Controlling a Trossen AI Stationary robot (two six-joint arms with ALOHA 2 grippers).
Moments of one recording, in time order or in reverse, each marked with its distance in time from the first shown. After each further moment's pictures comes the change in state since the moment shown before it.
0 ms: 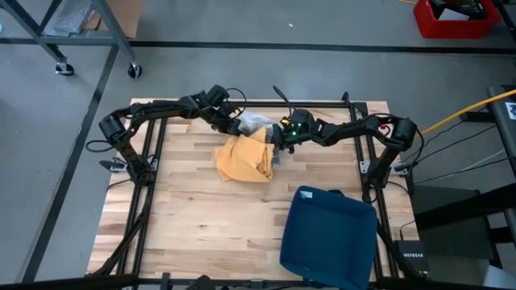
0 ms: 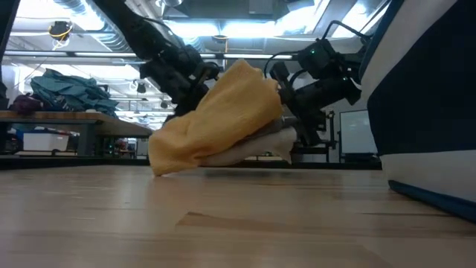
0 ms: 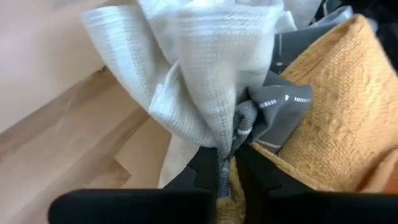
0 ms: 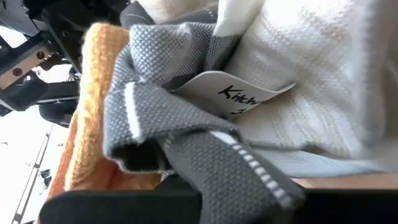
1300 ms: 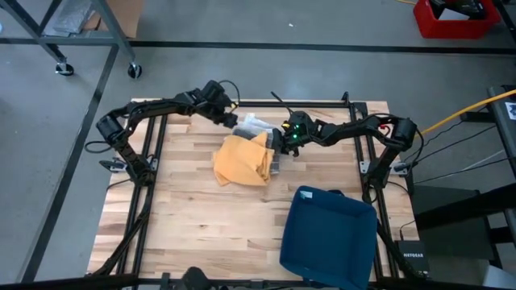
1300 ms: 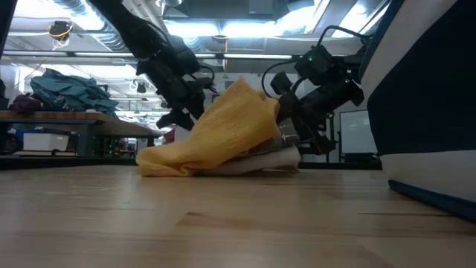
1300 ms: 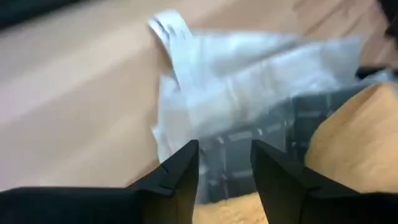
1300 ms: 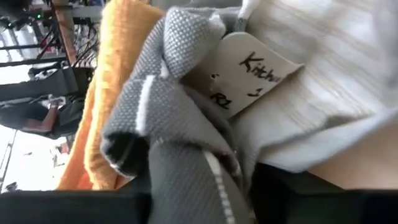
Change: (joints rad) left arm 0.059 -0.016 0.005 -0.023 -0.277 0.152; right arm -0.008 -0.002 0.001 -0.159 0.000 -0.045
